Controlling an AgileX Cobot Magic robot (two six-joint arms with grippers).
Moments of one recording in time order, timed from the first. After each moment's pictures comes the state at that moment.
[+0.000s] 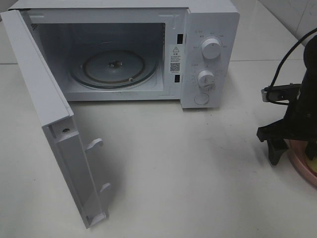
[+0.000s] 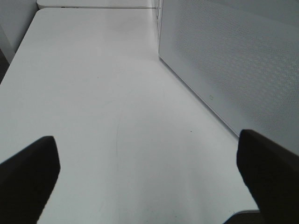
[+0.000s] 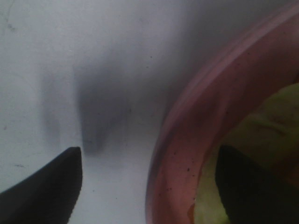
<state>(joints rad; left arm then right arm) -0.12 0.00 -0.52 0.05 1.08 -0.09 0.08 1.89 -1.00 -0.11 0.75 0.09</state>
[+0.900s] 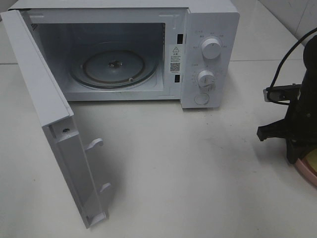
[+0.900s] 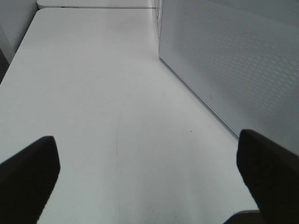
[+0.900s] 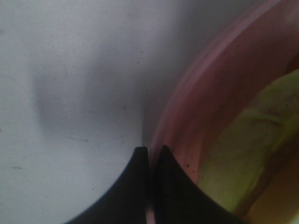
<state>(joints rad) -0.12 0.00 -0.52 0.05 1.08 -0.09 0.07 1.89 -1.00 -0.13 0.76 0.14</state>
